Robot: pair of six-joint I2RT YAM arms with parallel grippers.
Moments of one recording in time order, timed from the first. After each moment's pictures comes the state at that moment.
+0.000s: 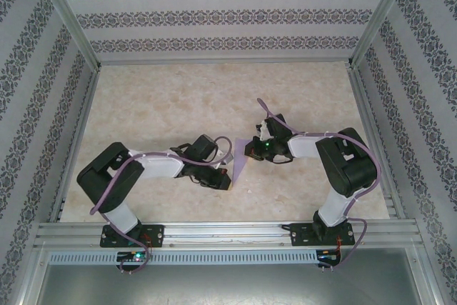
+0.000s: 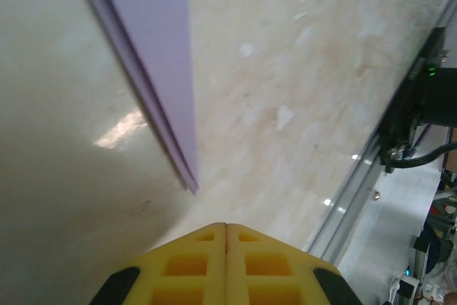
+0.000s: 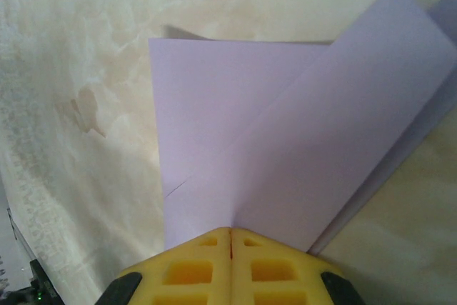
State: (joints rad) left arm -0.73 1.65 0.73 -0.13 0.70 -0.51; right arm 0.40 1.74 0.74 -0.03 -0.58 0.71
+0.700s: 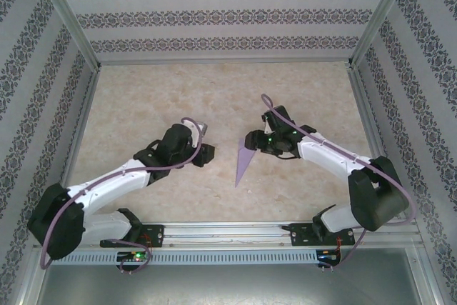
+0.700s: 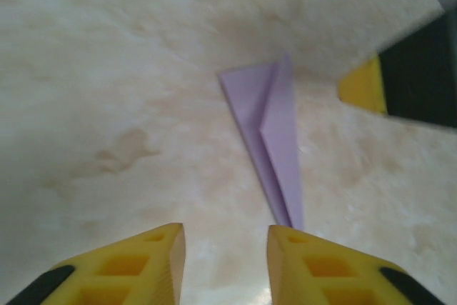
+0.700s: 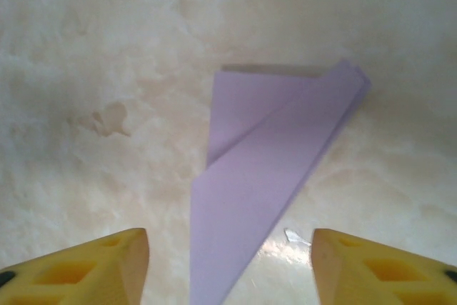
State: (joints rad) left arm -0.64 1.18 0.65 -0.14 0.09 -0.42; right arm 0.51 1.43 0.85 -0.43 -0.21 0.66
